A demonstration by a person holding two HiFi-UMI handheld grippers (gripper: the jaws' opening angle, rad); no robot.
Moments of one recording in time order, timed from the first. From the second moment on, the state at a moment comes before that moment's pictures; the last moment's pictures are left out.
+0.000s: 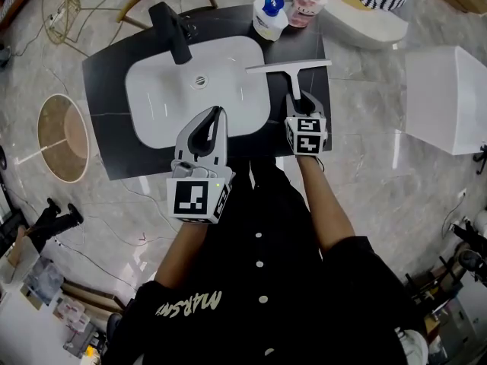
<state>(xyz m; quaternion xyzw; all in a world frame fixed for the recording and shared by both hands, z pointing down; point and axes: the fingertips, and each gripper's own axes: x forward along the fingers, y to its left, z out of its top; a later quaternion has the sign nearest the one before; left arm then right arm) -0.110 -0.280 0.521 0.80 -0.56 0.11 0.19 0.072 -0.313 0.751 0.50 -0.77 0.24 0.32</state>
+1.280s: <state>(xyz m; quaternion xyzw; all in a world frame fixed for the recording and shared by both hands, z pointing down) -0.125 -0.321 0.383 0.80 -0.59 0.04 0.05 0.078 -0.381 0.424 0.56 -0.82 0.02 0.10</state>
